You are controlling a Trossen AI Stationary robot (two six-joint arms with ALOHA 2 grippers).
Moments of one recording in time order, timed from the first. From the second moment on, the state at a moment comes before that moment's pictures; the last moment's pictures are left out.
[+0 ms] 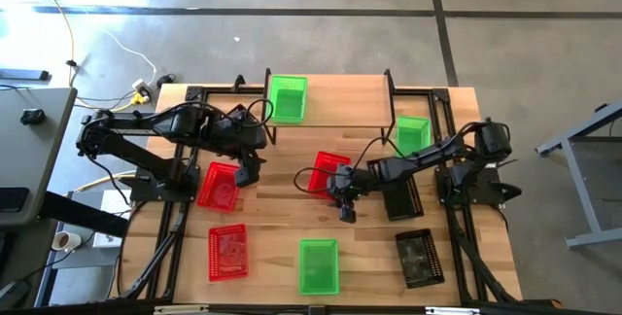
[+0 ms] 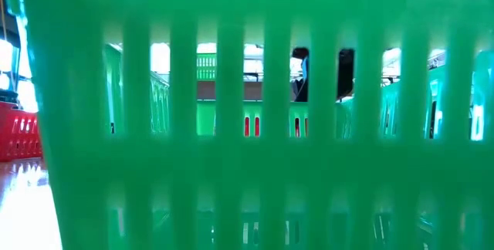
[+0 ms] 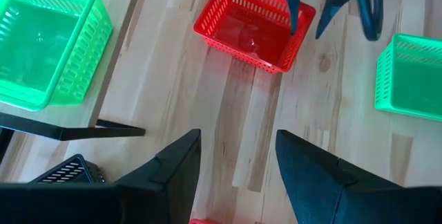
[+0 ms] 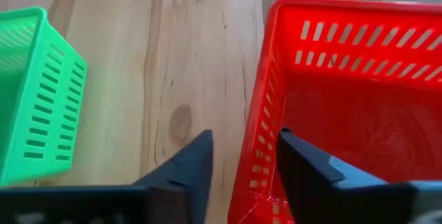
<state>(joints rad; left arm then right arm) 0.08 1.26 1.36 -1.10 -0.17 -0.21 0.12 1.72 0.89 -0.03 -0.07 0.21</state>
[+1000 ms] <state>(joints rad) 0.08 1.26 1.36 -1.10 -0.17 -0.13 0.16 1.38 0.89 -0.03 0.01 0.40</state>
